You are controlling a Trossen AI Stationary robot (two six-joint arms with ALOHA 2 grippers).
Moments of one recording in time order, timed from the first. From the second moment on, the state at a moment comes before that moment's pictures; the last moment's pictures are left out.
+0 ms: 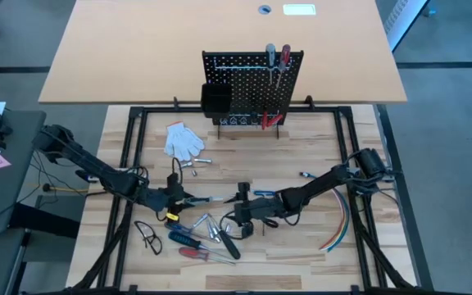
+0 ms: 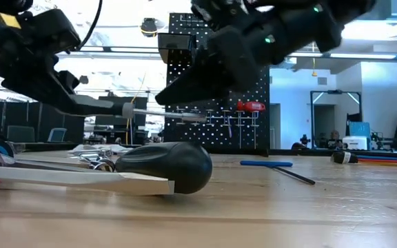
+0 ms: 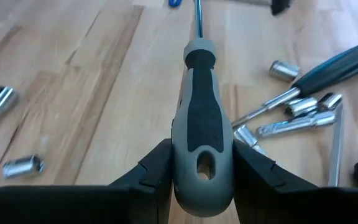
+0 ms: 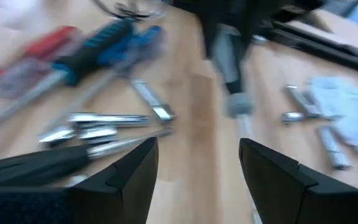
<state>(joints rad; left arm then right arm) -0.46 1.05 0.36 0.00 -0.45 -0.40 0.29 1.95 1.05 0.40 0.38 -0.14</state>
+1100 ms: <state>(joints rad) -0.46 1.05 0.39 -0.19 -0.48 -0.54 0.18 2.01 1.12 0.15 0.31 -0.01</state>
